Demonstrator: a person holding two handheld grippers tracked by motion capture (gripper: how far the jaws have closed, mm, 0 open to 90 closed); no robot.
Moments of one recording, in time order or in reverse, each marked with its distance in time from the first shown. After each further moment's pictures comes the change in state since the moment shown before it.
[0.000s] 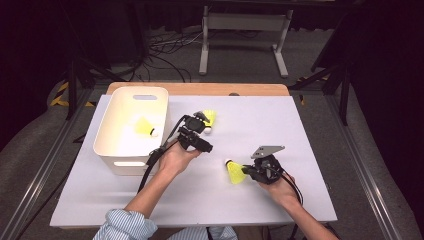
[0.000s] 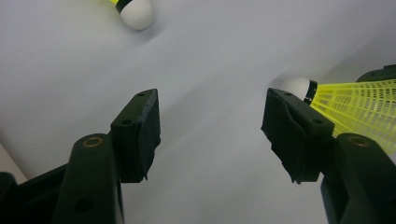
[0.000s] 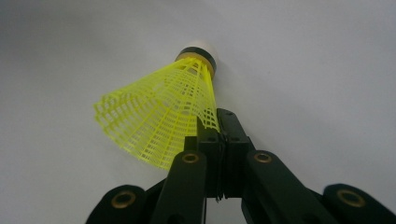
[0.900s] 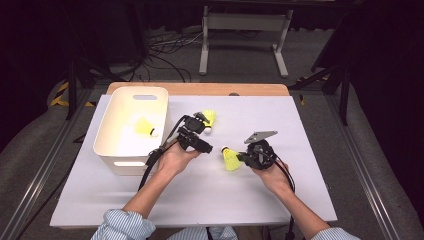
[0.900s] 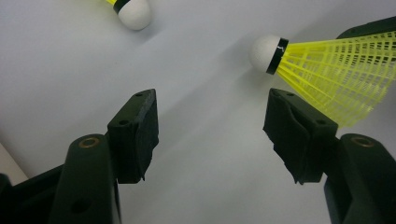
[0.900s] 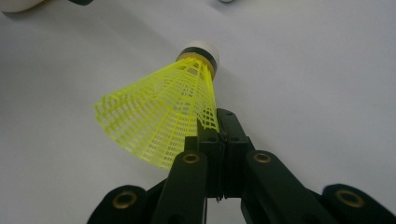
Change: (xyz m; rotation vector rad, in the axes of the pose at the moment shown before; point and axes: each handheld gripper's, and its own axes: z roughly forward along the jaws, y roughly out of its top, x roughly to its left) left arm 0.000 -0.002 -0.002 0.000 -0.003 0.020; right arm -0.010 0.040 0.008 0.010 -0.047 0.033
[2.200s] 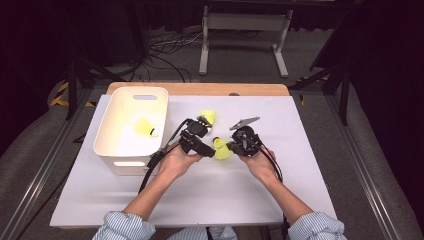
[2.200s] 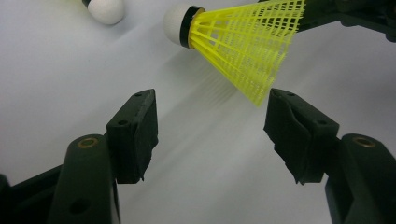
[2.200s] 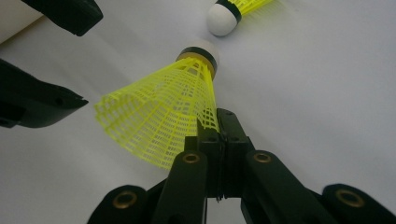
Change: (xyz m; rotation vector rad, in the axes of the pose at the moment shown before) left arm -0.007 -0.004 0.006 0.009 -0.048 0.030; right arm 0.006 0.047 0.025 0.051 -0.047 0.013
